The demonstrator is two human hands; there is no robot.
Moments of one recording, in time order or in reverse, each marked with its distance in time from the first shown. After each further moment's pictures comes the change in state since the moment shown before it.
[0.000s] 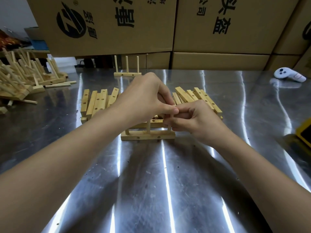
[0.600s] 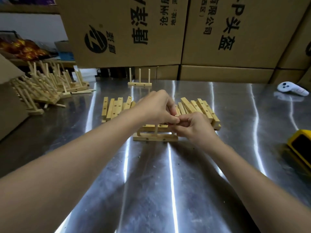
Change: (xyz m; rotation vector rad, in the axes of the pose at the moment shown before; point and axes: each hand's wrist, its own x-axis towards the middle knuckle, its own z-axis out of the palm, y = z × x) left_hand 0.006 0.010 -0.003 0.089 -0.111 -0.106; right_hand -0.002 0.002 0.008 -0.170 0.077 -0.032
